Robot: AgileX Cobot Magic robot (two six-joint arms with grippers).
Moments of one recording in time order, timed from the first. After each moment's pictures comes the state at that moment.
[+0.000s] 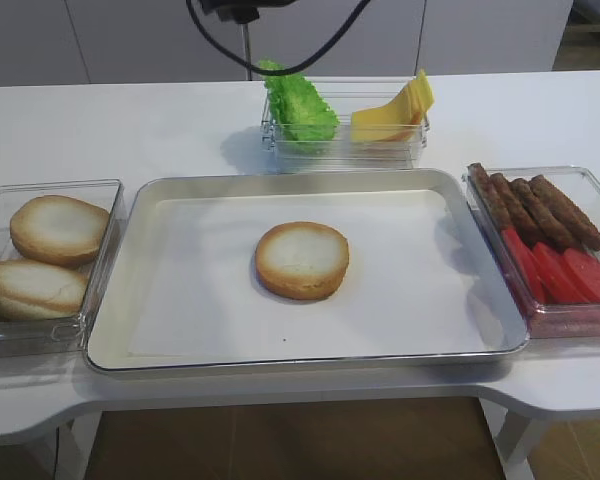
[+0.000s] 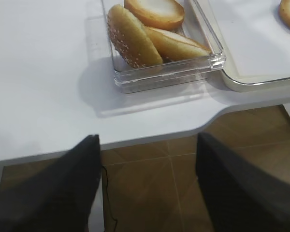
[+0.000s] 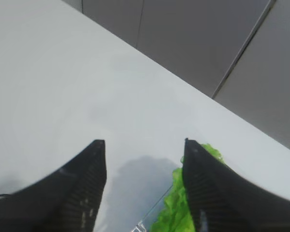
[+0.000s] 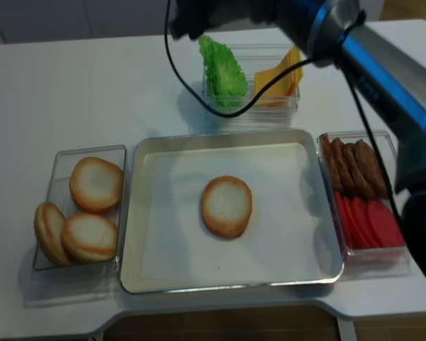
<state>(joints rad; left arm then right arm) -0.06 -0.02 -0.49 0.02 1.19 -0.04 0.57 2.11 -2.06 0.09 0.56 -0.26</state>
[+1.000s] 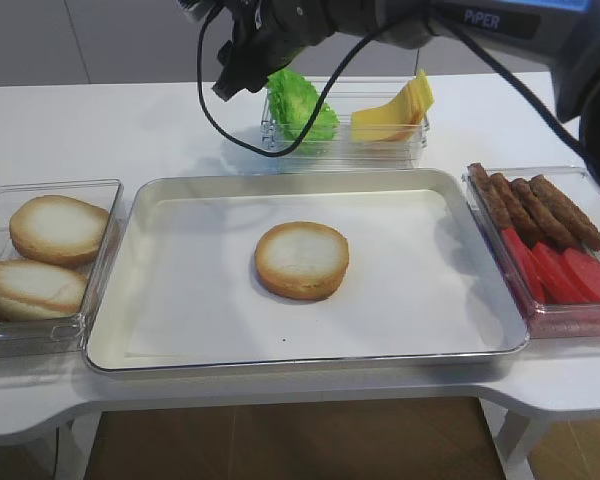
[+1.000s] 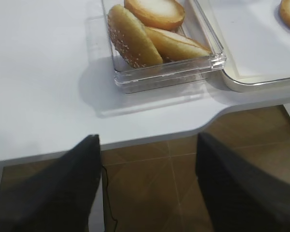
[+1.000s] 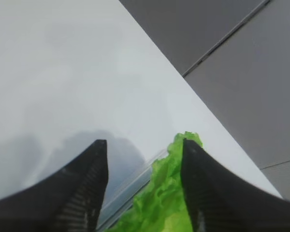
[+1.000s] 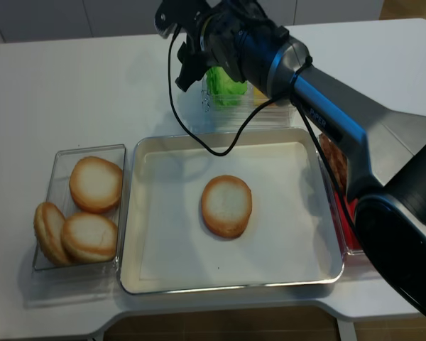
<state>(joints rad) -0.06 -0.02 -0.49 0.02 1.19 -0.04 0.61 2.24 -2.06 -0.30 0.49 -0.23</state>
